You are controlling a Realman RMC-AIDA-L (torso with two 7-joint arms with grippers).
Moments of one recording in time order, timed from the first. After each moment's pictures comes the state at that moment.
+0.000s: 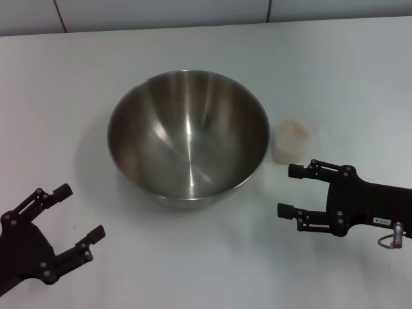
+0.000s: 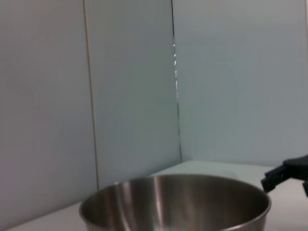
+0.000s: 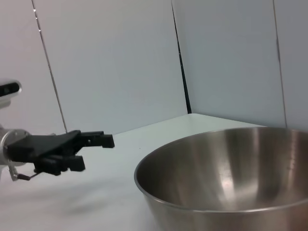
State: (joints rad) left arm -0.13 -2.04 0.75 0.32 1.61 1.71 -0.53; right arm 0.46 2.06 -0.16 -0.35 -2.39 -1.69 0.85
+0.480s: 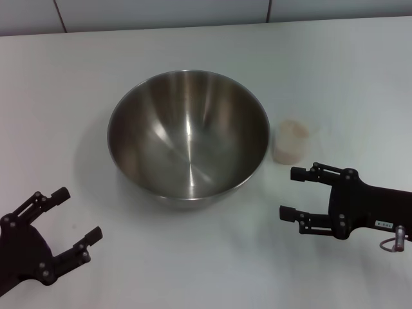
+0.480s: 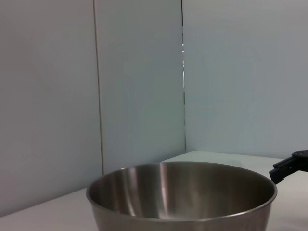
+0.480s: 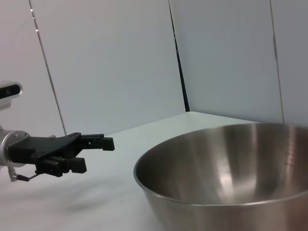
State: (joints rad) left arm -0.13 -2.03 0.75 0.29 1.61 1.69 -0.54; right arm 0.45 2.06 -0.16 -0.35 -2.39 -1.69 0.85
